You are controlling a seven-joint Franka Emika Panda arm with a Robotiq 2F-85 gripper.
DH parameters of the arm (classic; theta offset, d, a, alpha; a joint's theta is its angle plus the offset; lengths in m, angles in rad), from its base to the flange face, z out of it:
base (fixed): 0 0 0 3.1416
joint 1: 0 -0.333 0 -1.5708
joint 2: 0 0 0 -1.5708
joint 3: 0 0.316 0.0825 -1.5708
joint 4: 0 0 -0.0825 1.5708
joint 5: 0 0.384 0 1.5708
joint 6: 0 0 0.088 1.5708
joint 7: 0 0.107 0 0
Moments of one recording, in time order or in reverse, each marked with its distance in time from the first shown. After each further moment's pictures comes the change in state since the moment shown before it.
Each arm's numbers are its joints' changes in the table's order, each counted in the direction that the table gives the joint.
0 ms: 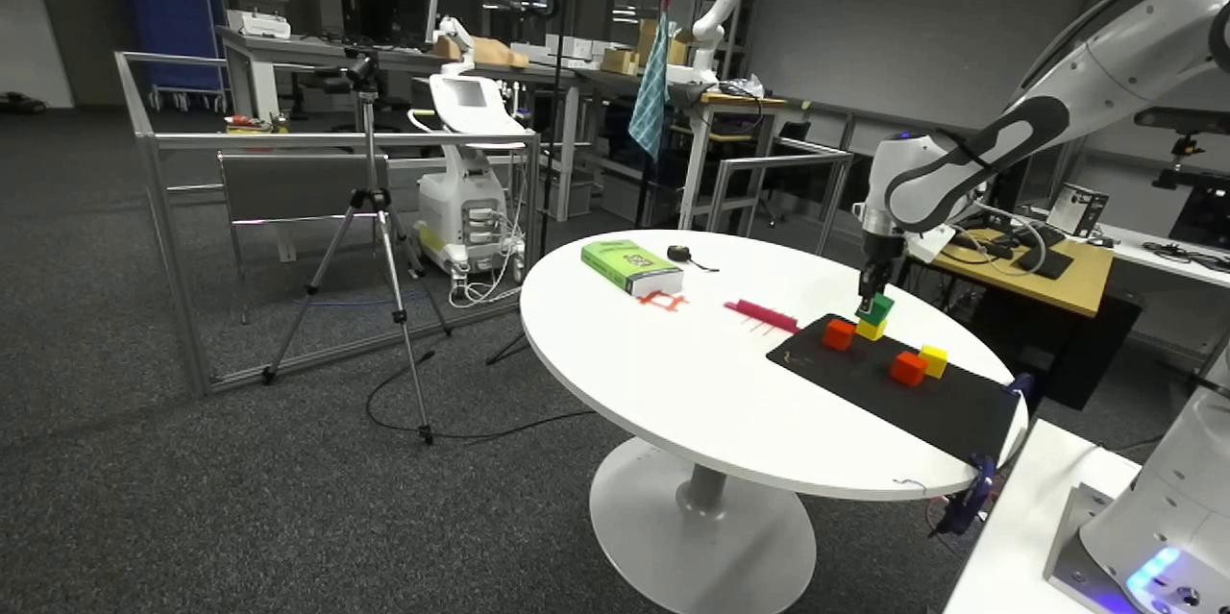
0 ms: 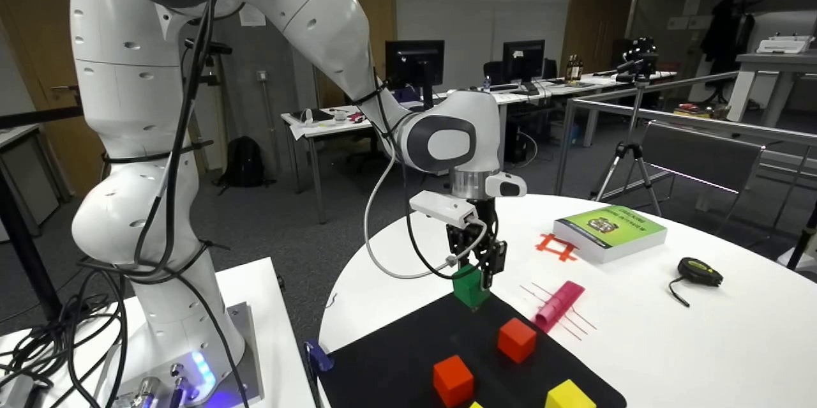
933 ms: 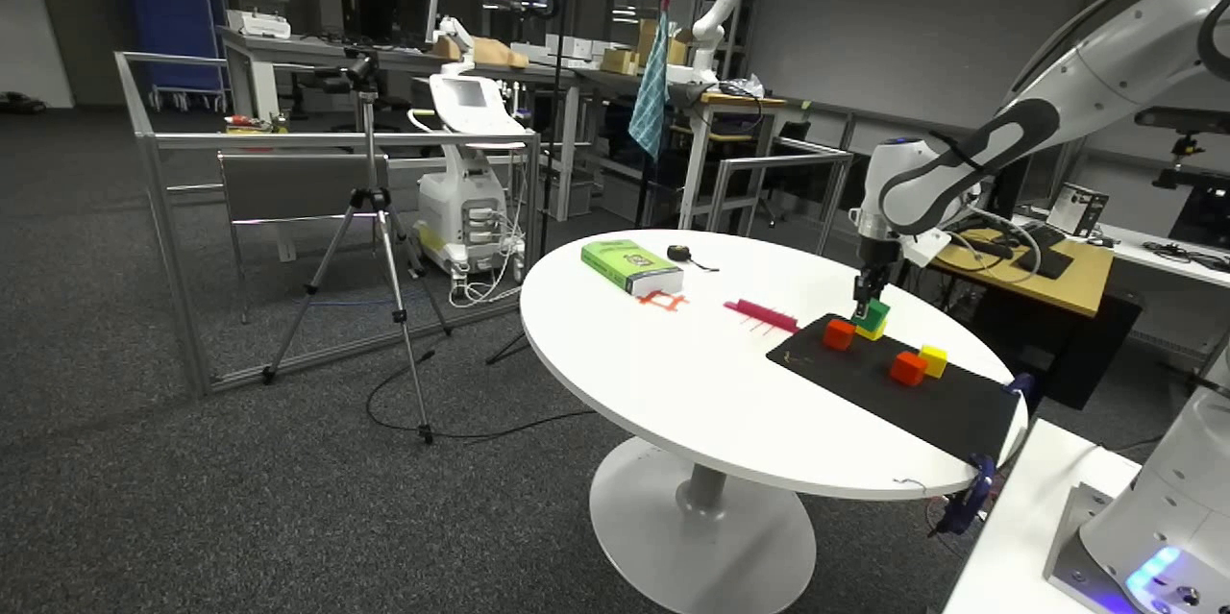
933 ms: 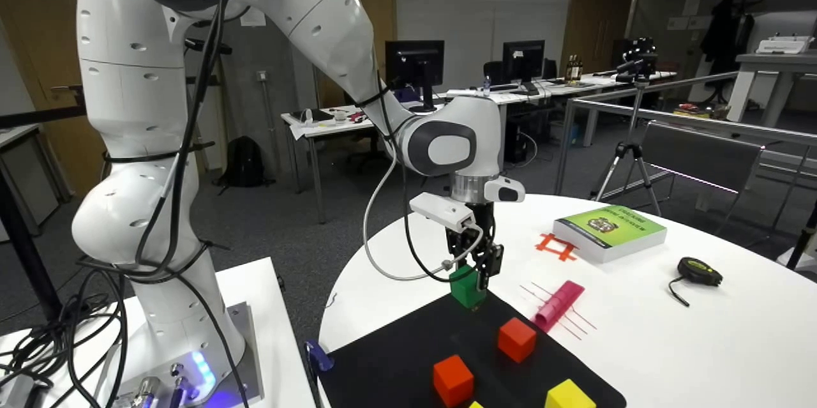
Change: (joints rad) arm 0.000 -0.026 0.013 -0.009 0.051 0.000 0.000
